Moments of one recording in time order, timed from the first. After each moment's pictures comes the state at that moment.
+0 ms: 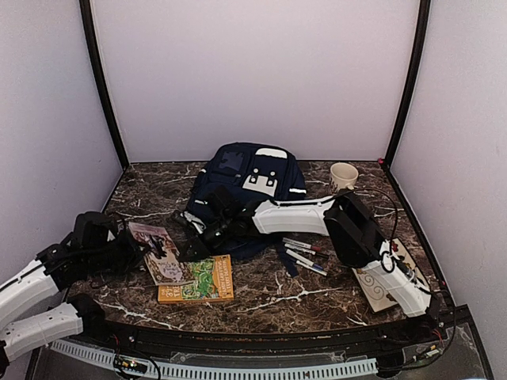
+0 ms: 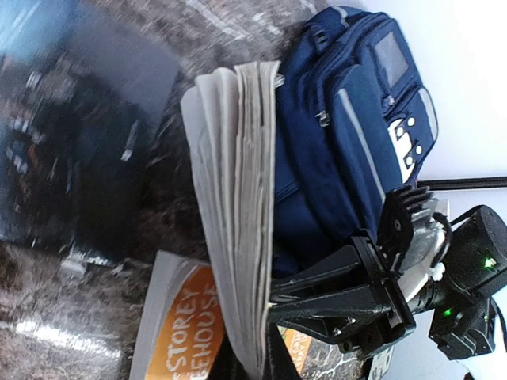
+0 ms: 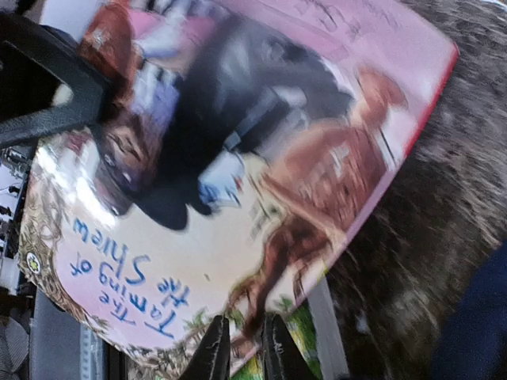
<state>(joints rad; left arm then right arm) -0.50 0.55 0.35 -0.49 -0.01 -1.20 1.04 2.57 2.09 -0.25 -0.77 0.17</state>
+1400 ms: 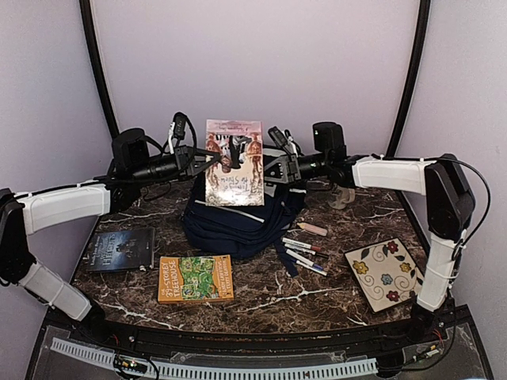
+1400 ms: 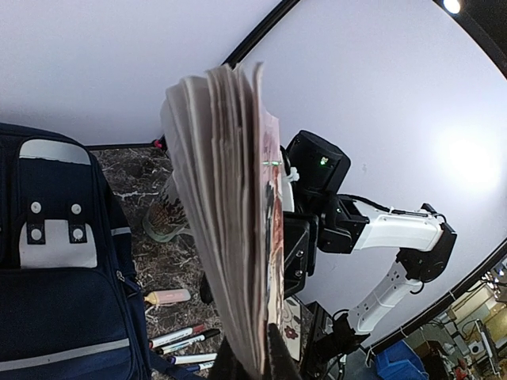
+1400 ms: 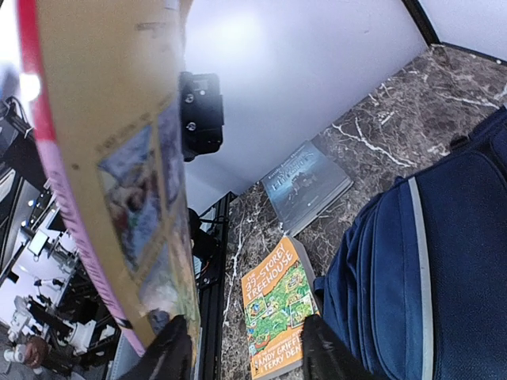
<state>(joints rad) -0.50 1.42 0.97 0.41 0.65 -0.70 0.58 1.90 1.41 0.17 -1.12 0.47</state>
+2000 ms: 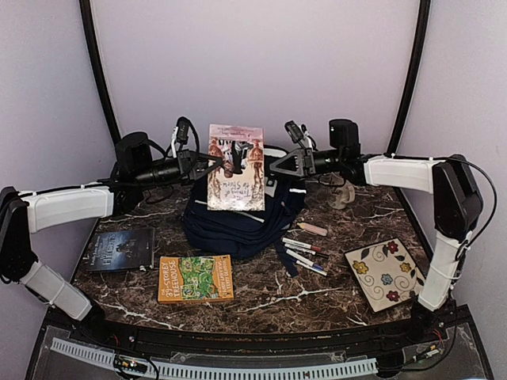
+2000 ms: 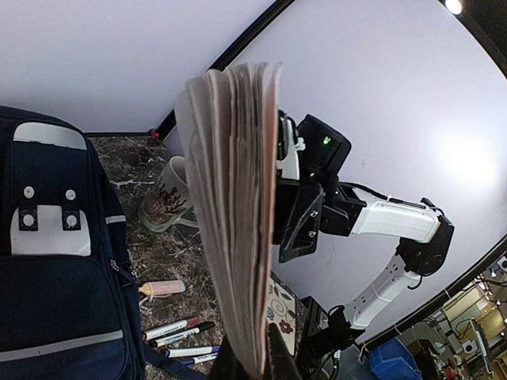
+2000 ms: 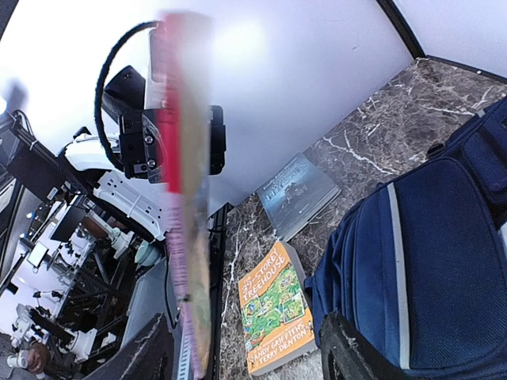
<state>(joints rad) -0.50 1.44 0.95 0.46 0.67 -0.74 0.51 1.86 1.36 0.25 -1.16 0.52</state>
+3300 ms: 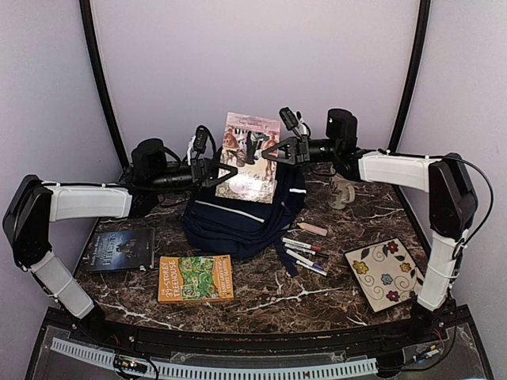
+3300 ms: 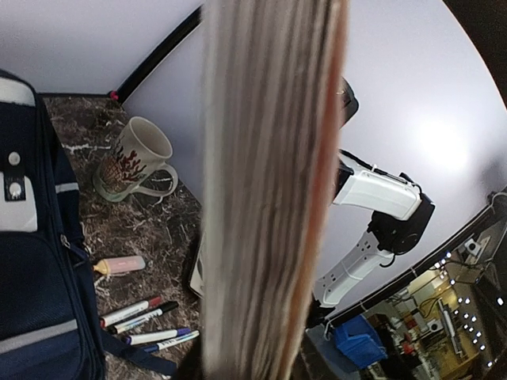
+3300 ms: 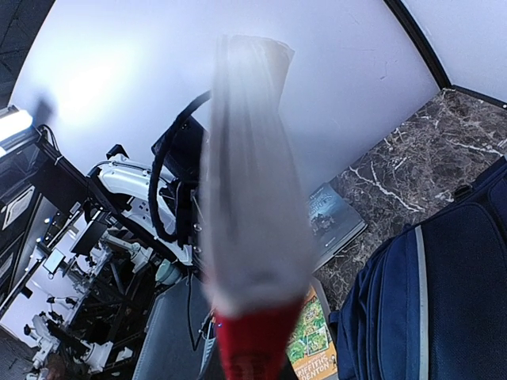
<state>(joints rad) -0.54 1.59 0.97 0.60 0.81 -0.84 0.53 1.89 1.44 0.41 -1.17 0.71</state>
